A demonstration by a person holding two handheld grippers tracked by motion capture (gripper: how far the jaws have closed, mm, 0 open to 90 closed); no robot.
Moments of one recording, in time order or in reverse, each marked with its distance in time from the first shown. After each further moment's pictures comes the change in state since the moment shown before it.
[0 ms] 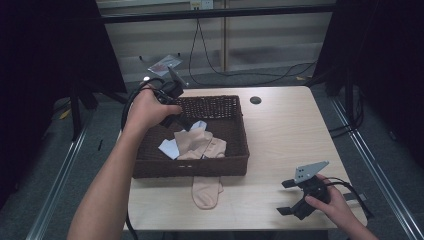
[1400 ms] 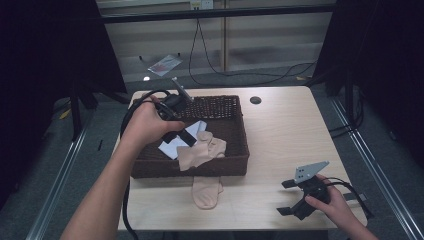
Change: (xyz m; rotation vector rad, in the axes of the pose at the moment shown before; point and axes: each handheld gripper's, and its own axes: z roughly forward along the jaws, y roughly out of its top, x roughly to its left) left arm -0.034 -0.025 0.008 0.049 -0.044 0.106; right arm 0.000 0.000 0.000 -0.001 0.003 0.002
